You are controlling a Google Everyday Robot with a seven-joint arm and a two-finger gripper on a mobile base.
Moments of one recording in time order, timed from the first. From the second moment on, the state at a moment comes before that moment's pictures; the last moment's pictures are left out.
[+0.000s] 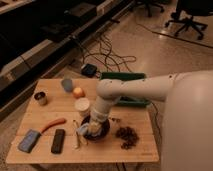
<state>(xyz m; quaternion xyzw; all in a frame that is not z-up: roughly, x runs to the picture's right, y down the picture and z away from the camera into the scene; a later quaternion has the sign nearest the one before) -0.073 0.200 0.730 -0.47 -0.19 0.07 0.86</state>
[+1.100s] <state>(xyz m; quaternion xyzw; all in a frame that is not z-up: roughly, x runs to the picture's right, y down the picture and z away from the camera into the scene) -0.054 0.171 0.746 -0.45 -0.18 0.10 0.87</state>
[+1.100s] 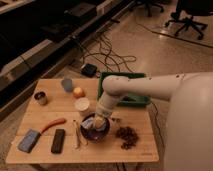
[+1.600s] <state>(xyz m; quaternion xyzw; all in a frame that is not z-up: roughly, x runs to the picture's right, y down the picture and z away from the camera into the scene) -0.097 0.154 0.756 -0.46 -0.20 0.06 0.87</state>
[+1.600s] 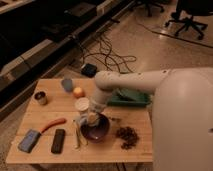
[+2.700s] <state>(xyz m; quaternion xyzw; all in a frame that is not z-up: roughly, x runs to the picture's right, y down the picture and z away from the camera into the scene) -0.071 0.214 0.651 -0.47 -0.20 0.03 0.86</state>
